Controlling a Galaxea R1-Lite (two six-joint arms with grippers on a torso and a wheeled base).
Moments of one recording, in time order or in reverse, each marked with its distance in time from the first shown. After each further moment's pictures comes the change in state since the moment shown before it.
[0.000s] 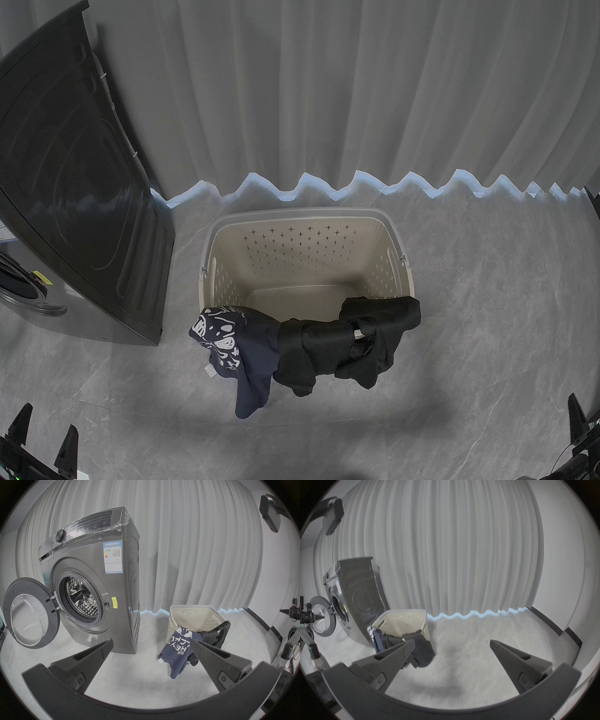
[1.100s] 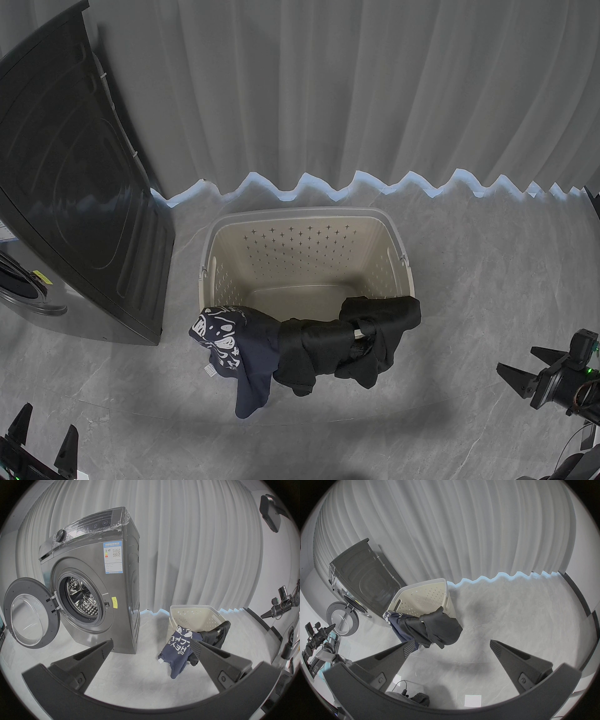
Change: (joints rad) left arm 0.001 0.000 0.000 0.000 0.000 0.000; right arm 0.254 1.012 -0.024 -0.579 0.048 0.147
